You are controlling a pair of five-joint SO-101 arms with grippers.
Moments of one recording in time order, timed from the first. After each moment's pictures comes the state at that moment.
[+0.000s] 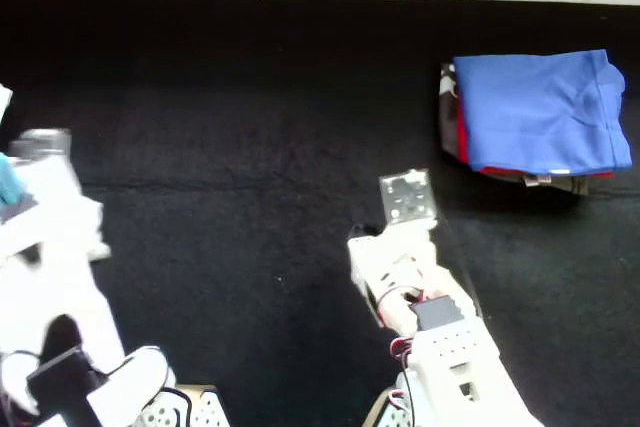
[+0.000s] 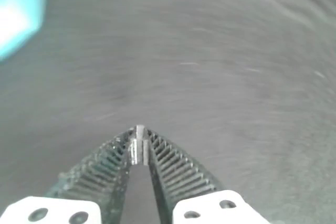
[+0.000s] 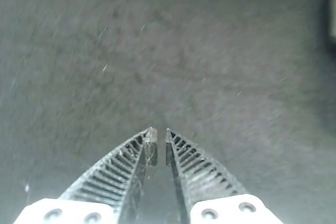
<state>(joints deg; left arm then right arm) -43.0 -16.9 41.4 56.9 -14.3 -22.4 -57.9 86.0 21.4 -2.9</state>
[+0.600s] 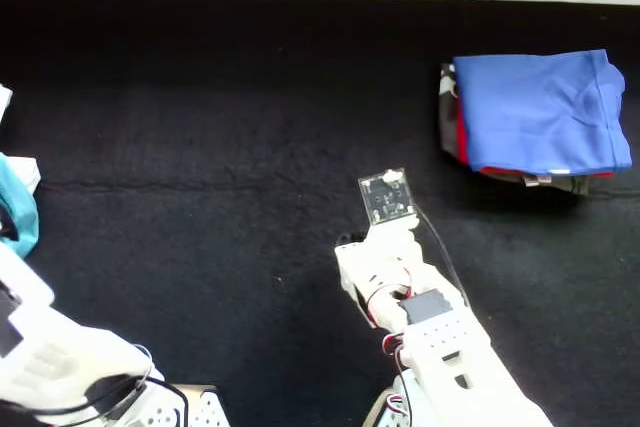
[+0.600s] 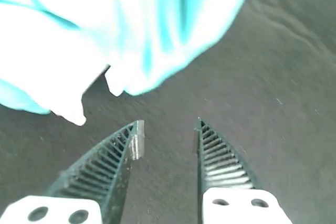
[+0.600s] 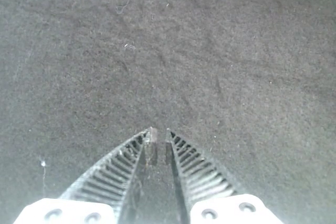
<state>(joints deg) -58.6 12.6 -4.0 76.7 -20.5 -26.1 -52.4 83.9 21.4 -2.9</state>
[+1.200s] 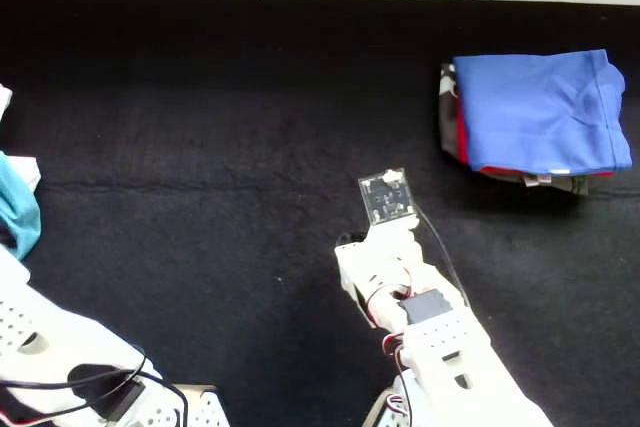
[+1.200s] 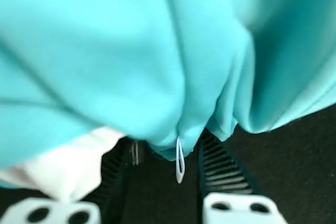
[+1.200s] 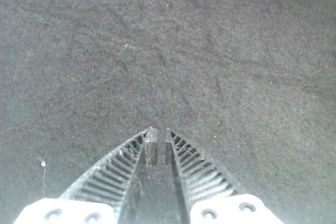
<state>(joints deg) -59.3 30.9 -13.5 68.7 -20.5 -26.1 -52.4 83.9 21.4 -2.9</state>
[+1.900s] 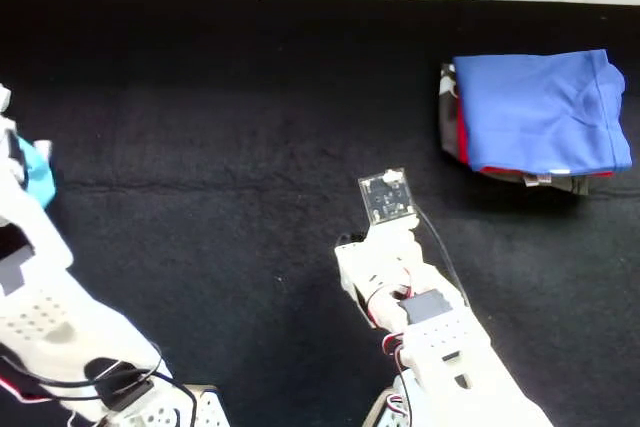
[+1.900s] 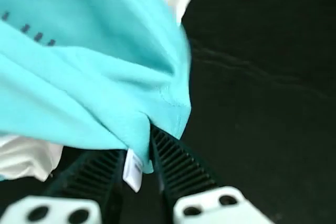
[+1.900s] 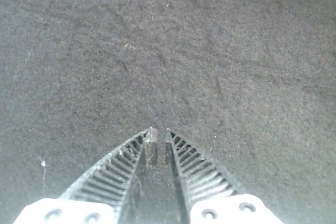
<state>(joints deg) -43.4 23.6 -30.3 89.7 -20.5 -26.1 -52.4 83.9 21.4 -2.9</state>
